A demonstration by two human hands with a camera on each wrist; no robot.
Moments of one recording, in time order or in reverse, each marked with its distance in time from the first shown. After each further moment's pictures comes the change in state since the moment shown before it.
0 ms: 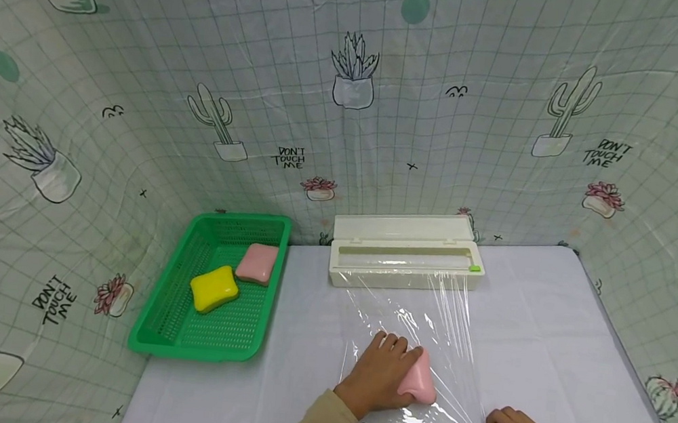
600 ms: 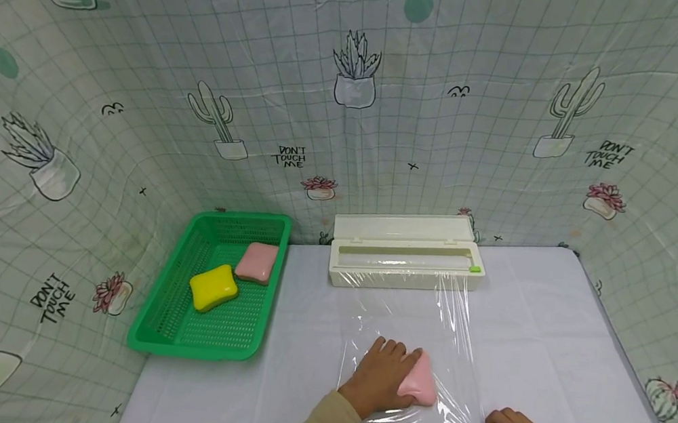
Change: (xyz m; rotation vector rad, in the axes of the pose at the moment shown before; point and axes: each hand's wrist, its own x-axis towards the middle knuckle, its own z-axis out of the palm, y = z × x) left_hand -0.002 0.007 0.019 -0.002 -0.079 -0.023; right_hand 0.000 -0.002 0.000 0.005 -0.029 0.031
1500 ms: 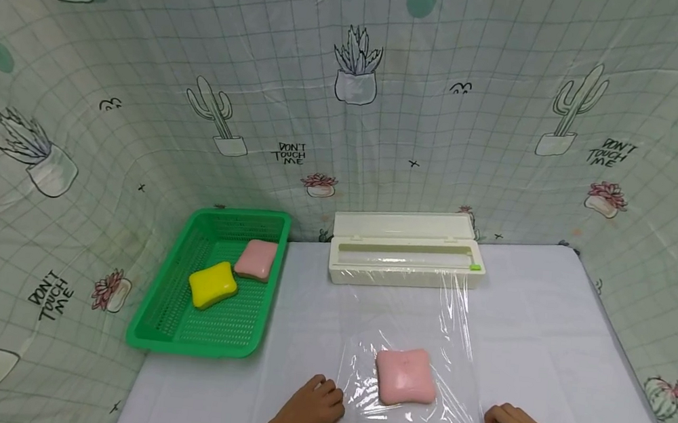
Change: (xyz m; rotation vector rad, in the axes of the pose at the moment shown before) left_hand -0.125 -0.050 0.026 -0.038 0.196 0.206; right_hand 0.004 0.000 -0.002 0.025 -0.005 0.034
